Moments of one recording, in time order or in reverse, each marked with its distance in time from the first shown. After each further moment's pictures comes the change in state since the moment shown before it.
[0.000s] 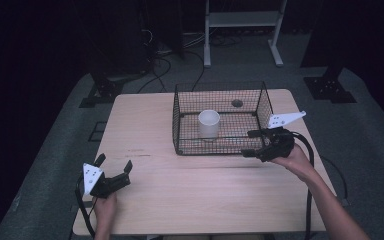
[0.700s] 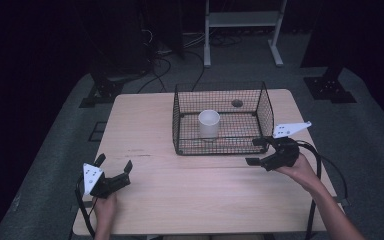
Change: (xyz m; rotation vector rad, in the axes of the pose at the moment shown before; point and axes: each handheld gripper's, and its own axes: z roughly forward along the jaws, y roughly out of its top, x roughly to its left) left arm 0.000 0.000 0.000 0.001 0.001 0.004; right arm 0.006 -0.027 -0.007 -0.006 -0.012 0.019
